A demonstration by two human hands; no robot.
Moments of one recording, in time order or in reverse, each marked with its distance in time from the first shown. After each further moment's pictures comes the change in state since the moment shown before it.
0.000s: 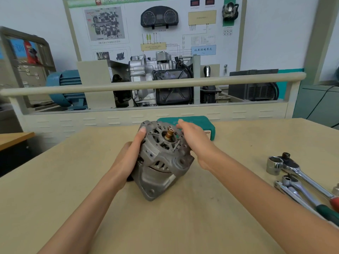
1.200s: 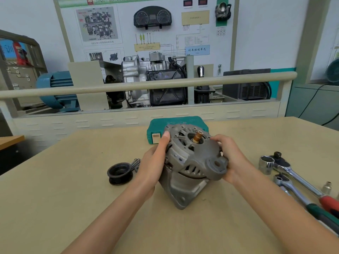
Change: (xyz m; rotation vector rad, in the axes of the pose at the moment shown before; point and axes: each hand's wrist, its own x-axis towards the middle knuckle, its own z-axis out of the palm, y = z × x) left_hand -0.016 0.009 0.071 -0.158 -0.077 0.026; right_hand -0.025 0.034 -0.067 0.595 0.097 0.252
